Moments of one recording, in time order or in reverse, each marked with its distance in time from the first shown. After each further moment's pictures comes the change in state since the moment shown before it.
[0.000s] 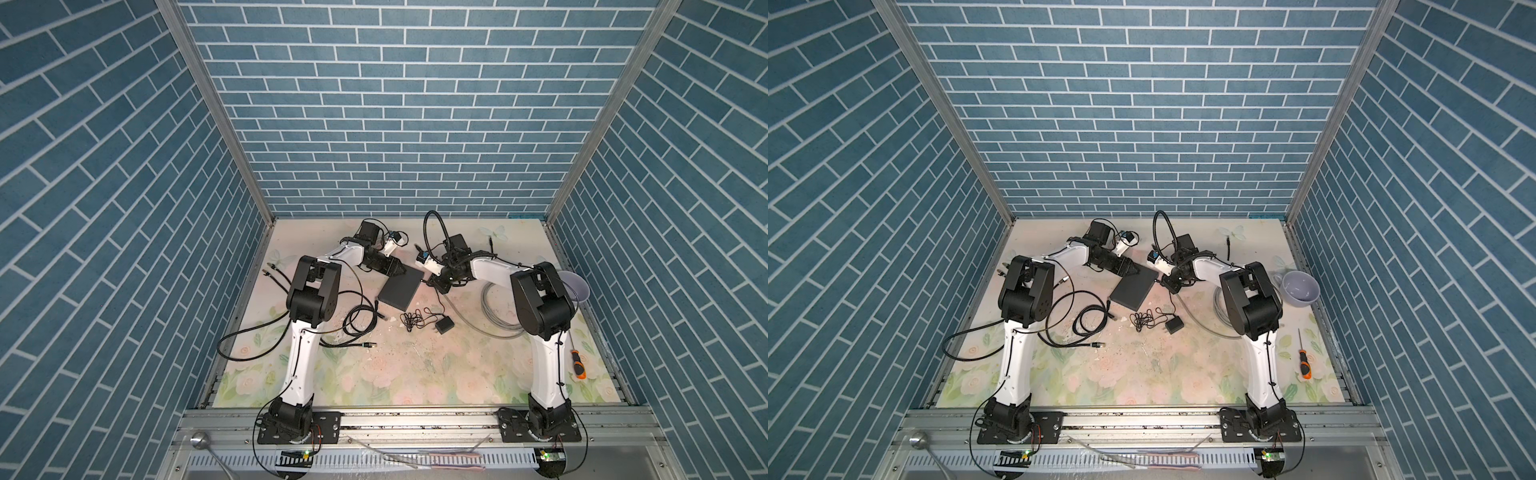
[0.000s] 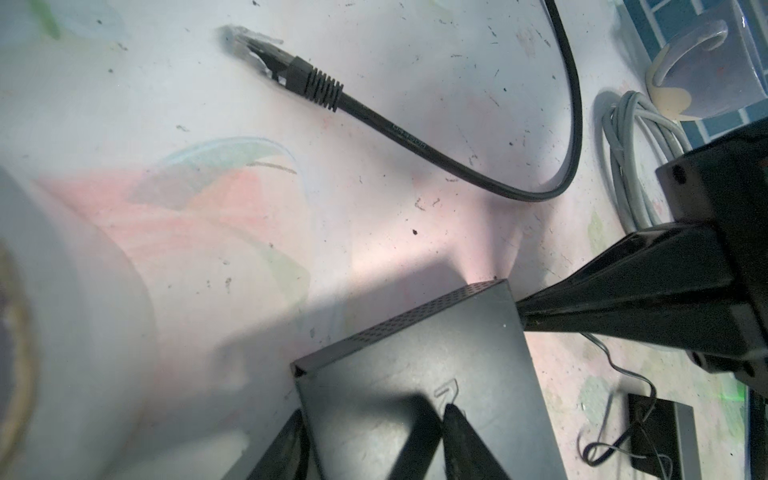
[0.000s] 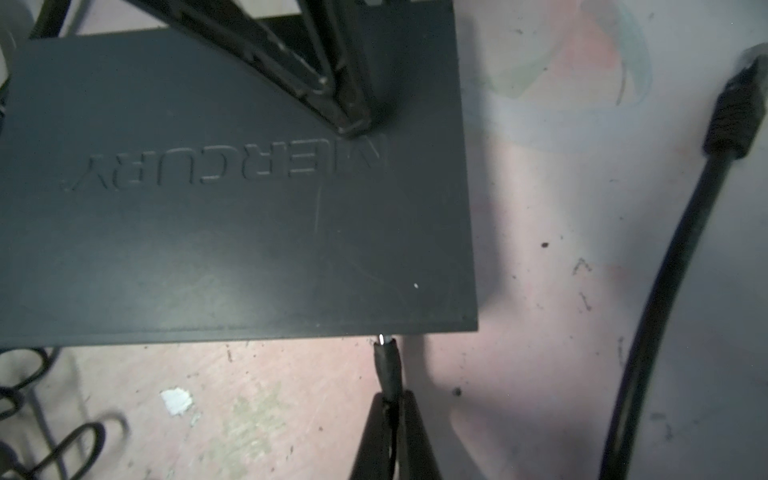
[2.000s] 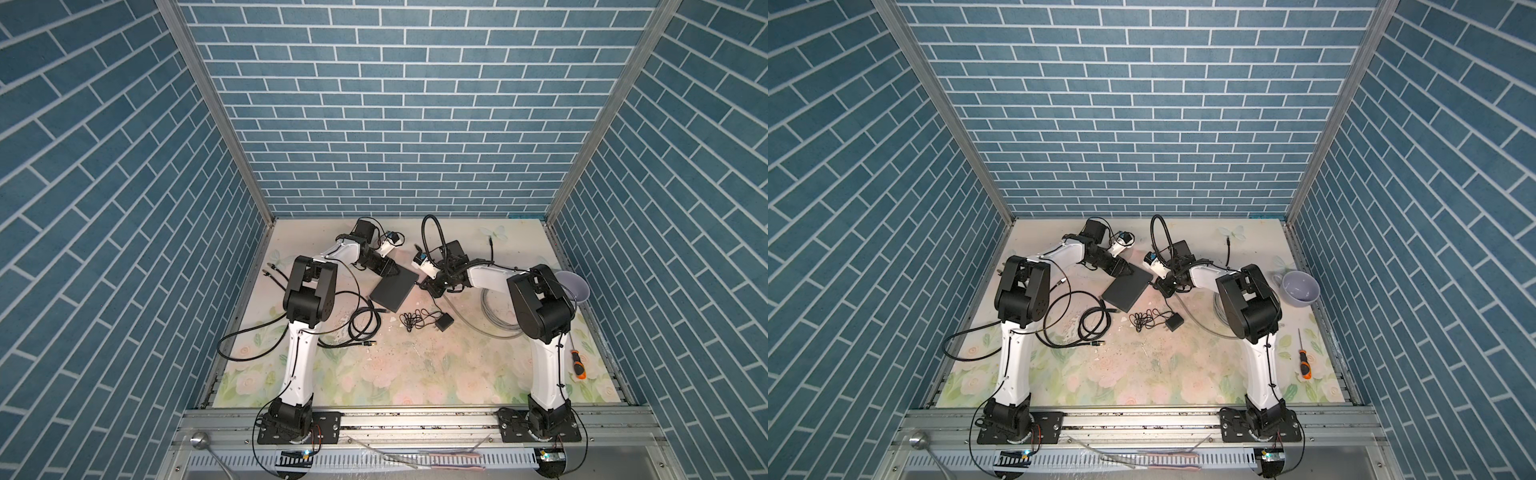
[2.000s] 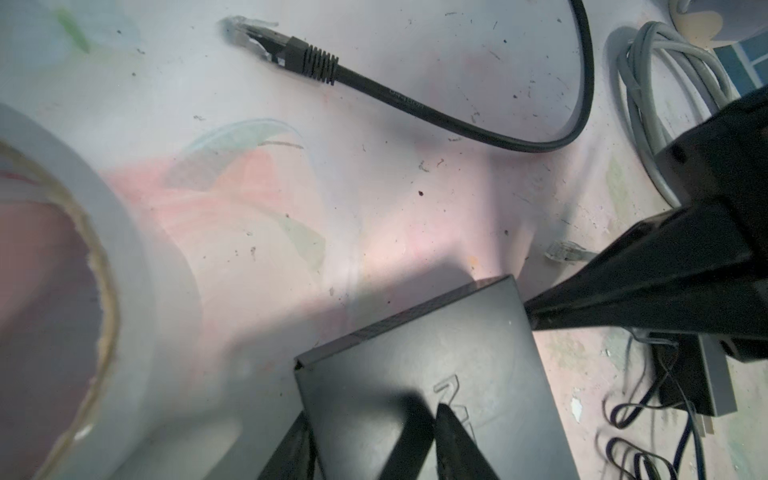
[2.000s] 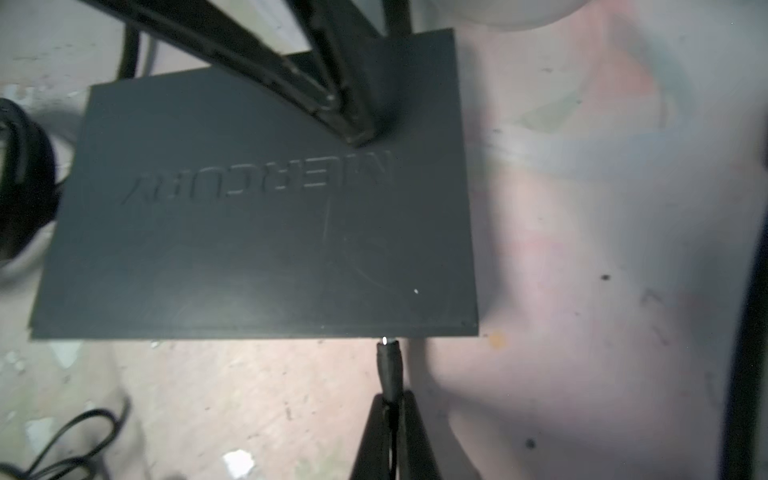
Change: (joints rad) left arm 0.019 -0.018 0.016 -0.108 -0.017 0.188; right arm 0.051 -0.023 -0.093 0.155 -0.082 0.169
